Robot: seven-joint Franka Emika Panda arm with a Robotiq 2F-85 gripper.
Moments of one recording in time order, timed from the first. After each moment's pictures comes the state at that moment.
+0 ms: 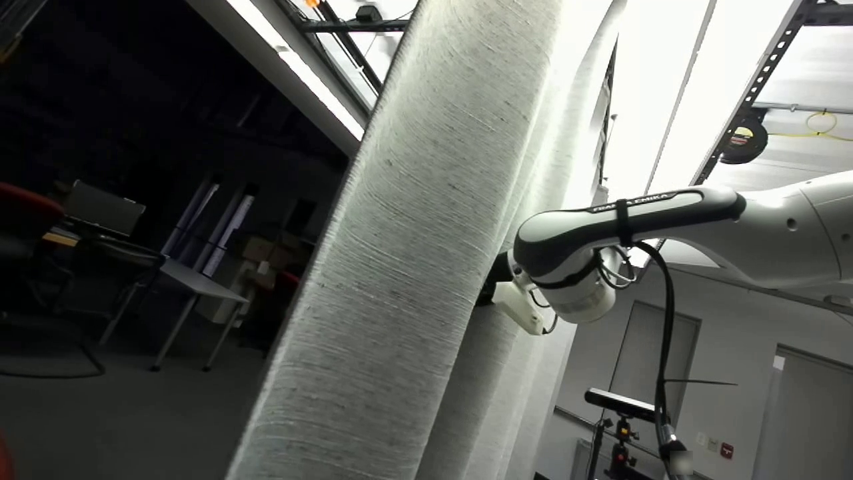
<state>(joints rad) 0.16 -0.17 -0.35 -2.20 0.33 3.05 -0.24</state>
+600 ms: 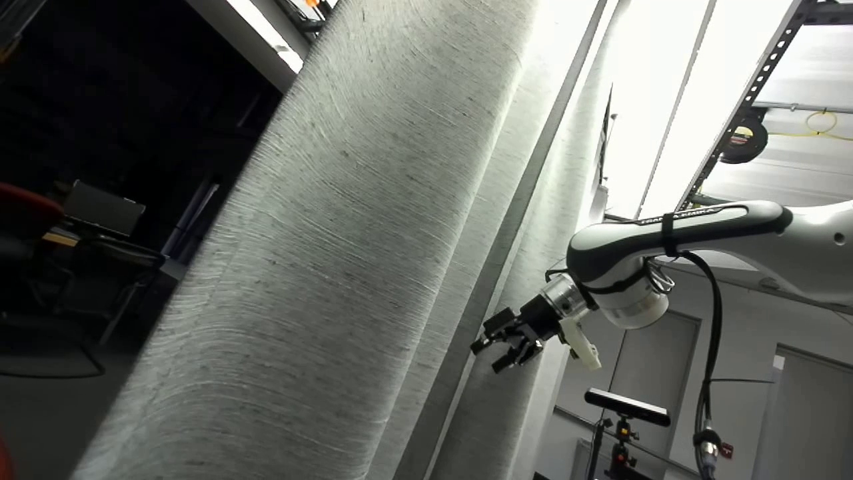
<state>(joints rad) 0.07 -0.28 -0.46 -2.21 0.28 2.41 -0.40</state>
